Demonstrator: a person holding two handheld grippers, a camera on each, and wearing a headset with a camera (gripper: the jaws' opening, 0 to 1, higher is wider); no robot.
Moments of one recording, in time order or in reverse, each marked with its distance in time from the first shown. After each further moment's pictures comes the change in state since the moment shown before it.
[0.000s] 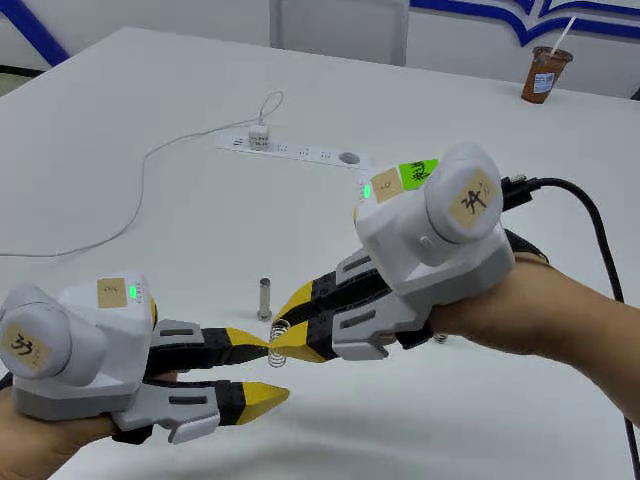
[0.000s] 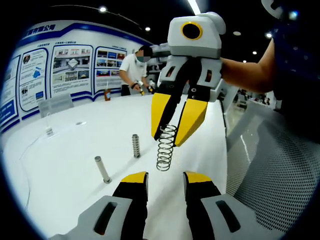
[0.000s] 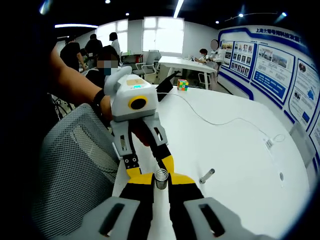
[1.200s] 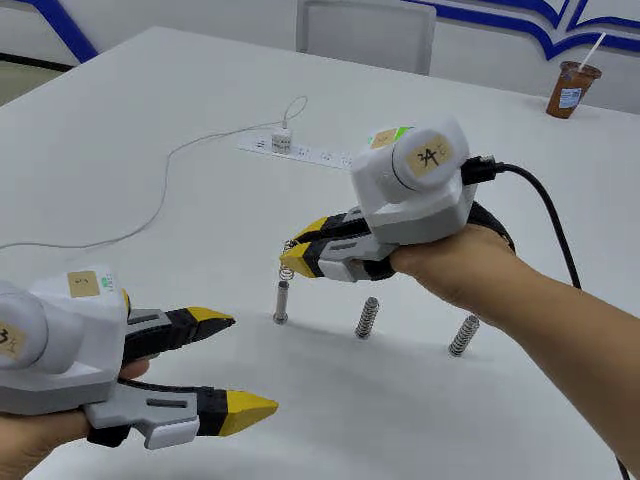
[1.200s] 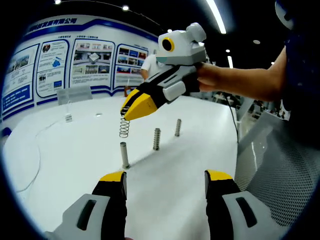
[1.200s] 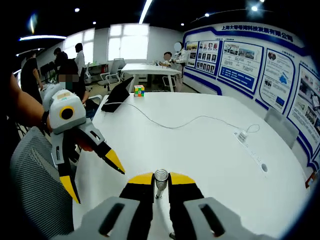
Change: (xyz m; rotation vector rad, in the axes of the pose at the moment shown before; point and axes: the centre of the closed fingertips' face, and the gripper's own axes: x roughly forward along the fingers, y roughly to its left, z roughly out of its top) left arm -0.028 0.023 -0.011 -0.110 -0.025 0.131; right arm 0.023 -0.098 0.006 0.147 -0.055 -0.261
